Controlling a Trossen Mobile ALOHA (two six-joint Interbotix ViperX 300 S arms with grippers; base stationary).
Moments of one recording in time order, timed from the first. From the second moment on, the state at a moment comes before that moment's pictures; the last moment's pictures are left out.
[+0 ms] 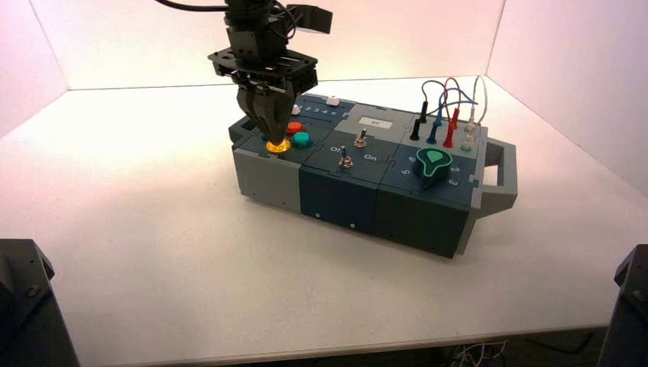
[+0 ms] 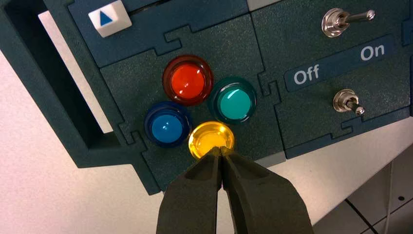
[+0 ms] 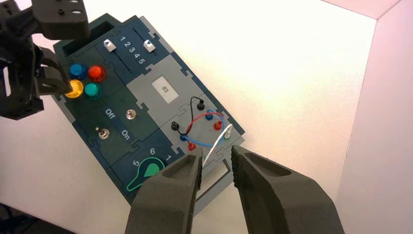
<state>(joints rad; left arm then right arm) -0.64 0.17 0.58 -0.13 0.75 0.21 0.37 -0.72 0.80 -0.04 0.82 -0.07</state>
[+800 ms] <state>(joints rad) -0.64 0.17 0.57 -0.13 0.75 0.21 0.37 -0.73 0.80 -0.04 0.82 -0.07</state>
